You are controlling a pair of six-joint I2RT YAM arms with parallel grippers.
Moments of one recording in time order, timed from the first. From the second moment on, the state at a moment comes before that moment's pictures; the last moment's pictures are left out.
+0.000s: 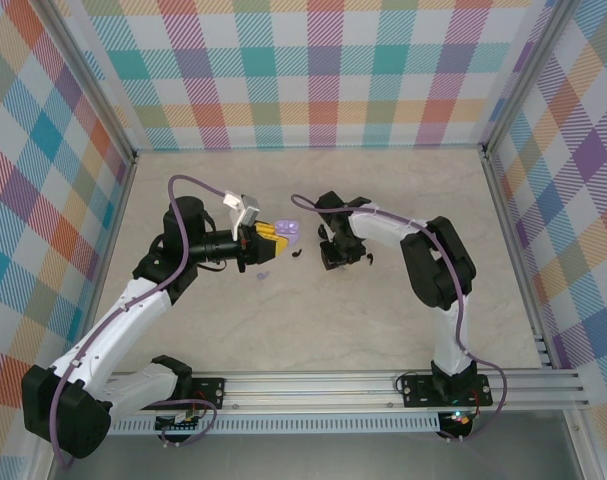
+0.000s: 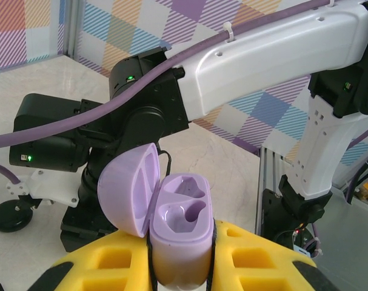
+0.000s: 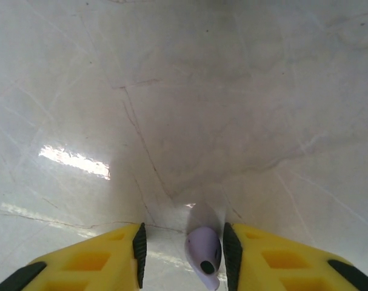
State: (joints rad) left arm -0.40 1.04 0.87 -0.12 0.88 -0.11; right arm 0.61 2.05 1.47 -0.88 -0.03 0.24
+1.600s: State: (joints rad) left arm -0.40 1.04 0.87 -0.14 0.87 -0.10; right arm 0.61 2.12 1.58 -1.00 -0.01 0.08
